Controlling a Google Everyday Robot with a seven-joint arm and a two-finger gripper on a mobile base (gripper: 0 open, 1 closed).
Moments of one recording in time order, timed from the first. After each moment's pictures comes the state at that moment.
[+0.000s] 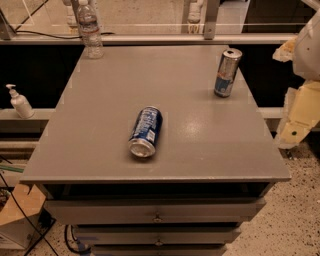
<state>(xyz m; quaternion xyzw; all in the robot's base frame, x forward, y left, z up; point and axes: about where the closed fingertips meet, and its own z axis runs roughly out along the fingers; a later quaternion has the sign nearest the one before) 0.438 -0.216 0.979 -0.60 0.78 -0.04 0.16</state>
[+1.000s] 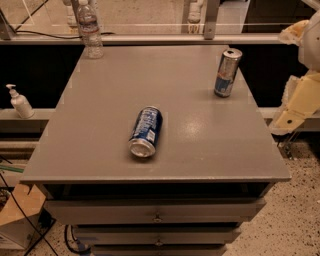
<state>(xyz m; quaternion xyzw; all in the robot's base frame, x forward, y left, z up) 0.458 -0.214 0.998 -0.59 0.77 -0.06 0.25</state>
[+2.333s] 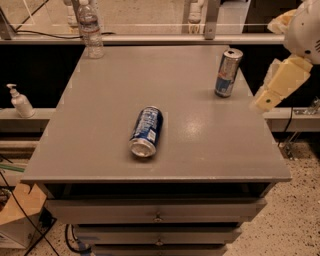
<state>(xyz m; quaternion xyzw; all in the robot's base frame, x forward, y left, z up) 0.501 -0.202 1.003 -0.57 0.77 -0.03 0.30</state>
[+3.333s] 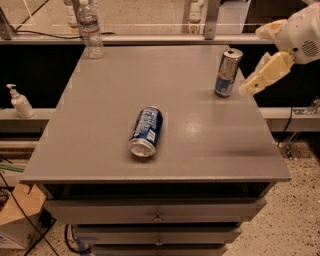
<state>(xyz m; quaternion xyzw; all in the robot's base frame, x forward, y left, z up) 0.575 -0.210 0.975 -0.53 0.74 0.11 0.39</state>
